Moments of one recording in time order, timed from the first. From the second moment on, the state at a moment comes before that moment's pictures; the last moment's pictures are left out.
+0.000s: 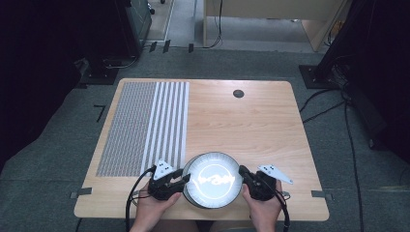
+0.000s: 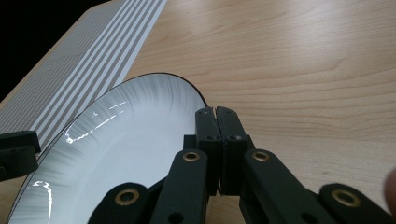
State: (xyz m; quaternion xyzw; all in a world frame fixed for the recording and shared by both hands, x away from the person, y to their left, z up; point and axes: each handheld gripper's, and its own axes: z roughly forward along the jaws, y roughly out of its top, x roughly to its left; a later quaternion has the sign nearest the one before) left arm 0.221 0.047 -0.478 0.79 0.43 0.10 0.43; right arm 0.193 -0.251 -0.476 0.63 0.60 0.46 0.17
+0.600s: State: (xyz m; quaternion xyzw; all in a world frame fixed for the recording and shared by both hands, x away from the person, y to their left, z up) left arm 0.224 0.026 -0.488 0.81 0.42 0.07 0.41; right arm 0.183 -0.255 -0.473 0.63 0.59 0.46 0.19
